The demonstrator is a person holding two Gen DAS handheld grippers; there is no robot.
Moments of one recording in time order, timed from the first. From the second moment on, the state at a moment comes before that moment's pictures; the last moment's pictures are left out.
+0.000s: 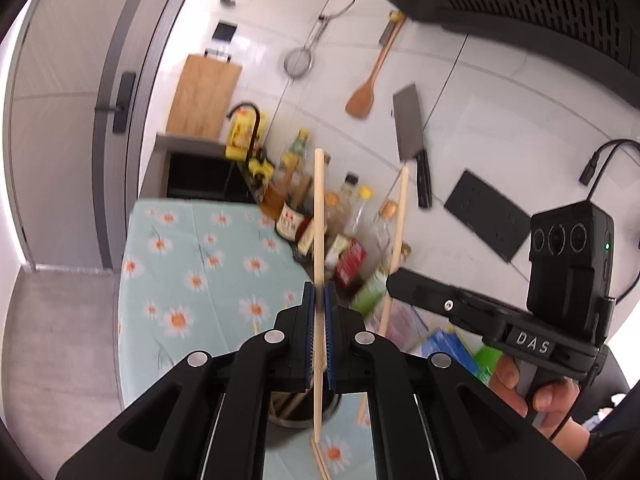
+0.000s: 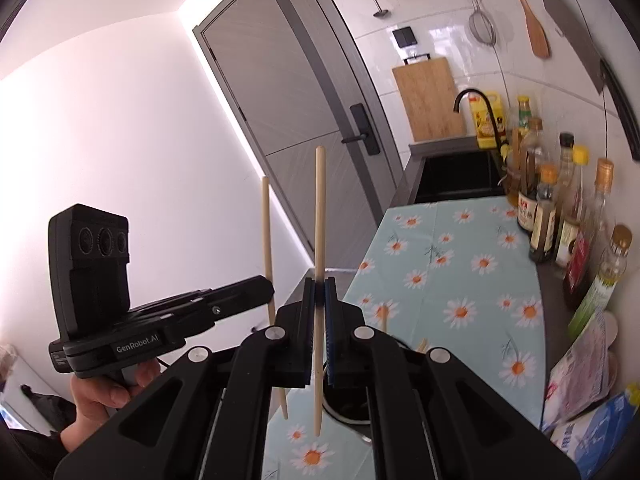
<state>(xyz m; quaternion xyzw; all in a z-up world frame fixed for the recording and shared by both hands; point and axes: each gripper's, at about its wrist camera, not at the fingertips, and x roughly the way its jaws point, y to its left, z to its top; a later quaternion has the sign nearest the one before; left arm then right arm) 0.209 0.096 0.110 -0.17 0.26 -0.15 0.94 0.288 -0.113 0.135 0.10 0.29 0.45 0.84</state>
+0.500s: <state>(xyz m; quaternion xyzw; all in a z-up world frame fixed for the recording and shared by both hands) 0.234 0.099 0.100 -0.16 0.22 -0.14 0.95 0.312 -0.108 0.124 0.10 0.29 0.43 0.85</state>
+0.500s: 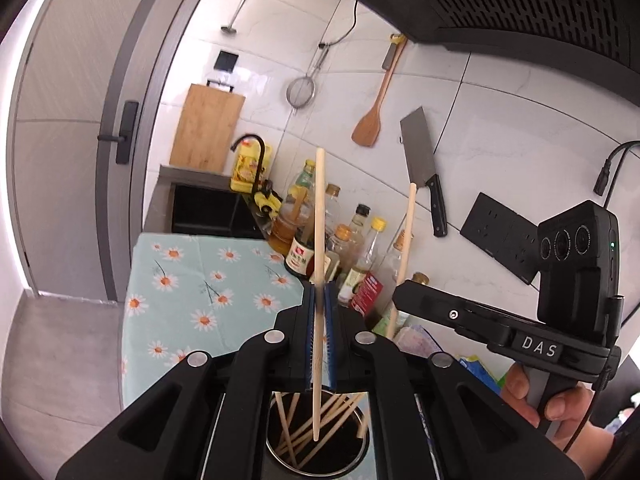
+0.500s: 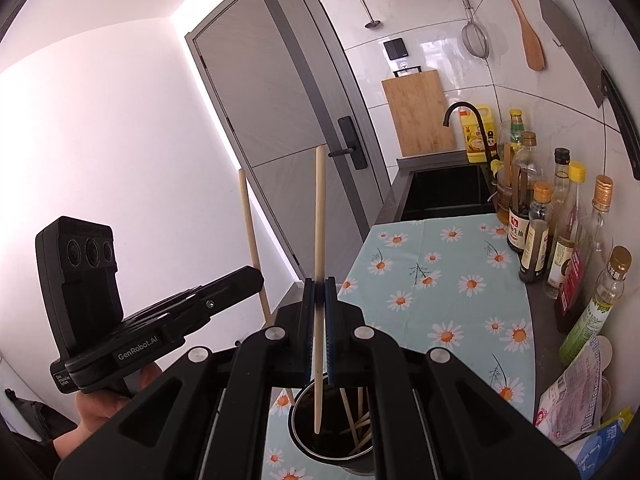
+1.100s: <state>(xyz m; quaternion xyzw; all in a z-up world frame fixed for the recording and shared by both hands) 0.215 0.099 0.105 -0.15 0.24 -0.11 0.95 0.292 -0.120 0.132 0.11 0.30 0.44 0.84</state>
